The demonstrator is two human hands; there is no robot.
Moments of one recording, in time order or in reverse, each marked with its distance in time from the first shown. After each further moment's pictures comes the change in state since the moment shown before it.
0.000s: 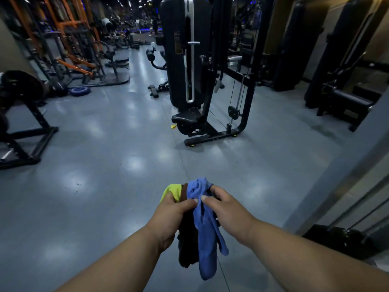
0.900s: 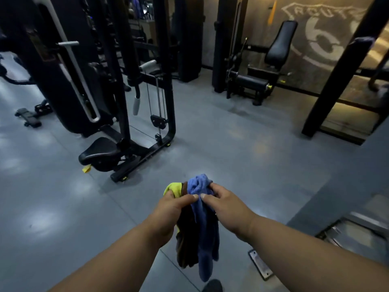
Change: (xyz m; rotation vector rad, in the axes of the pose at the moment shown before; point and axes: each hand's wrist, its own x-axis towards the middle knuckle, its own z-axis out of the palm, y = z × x) left_hand 0.477 0.107 0.032 0.179 -0.517 -0.215; right_hand 0.345 -0.075 -0.153 0.066 0.551 0.114
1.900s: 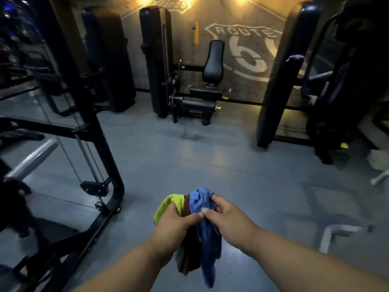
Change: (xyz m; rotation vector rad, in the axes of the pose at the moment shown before) left_hand 0.518 0.215 0.021 0.223 -0.450 0.133; right_hand 0.450 -0.102 -0.185 0.140 0.364 0.006
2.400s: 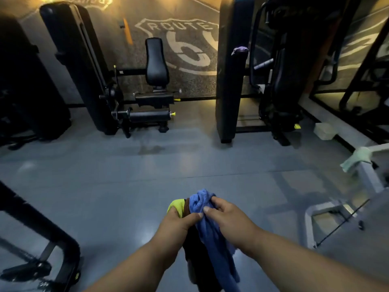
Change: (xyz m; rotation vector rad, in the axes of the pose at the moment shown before) left_hand 0.283 0.048 0.036 0.067 -0.291 -0.141; right_hand 0.196 -0.020 -0.133 0.121 0.318 0.101
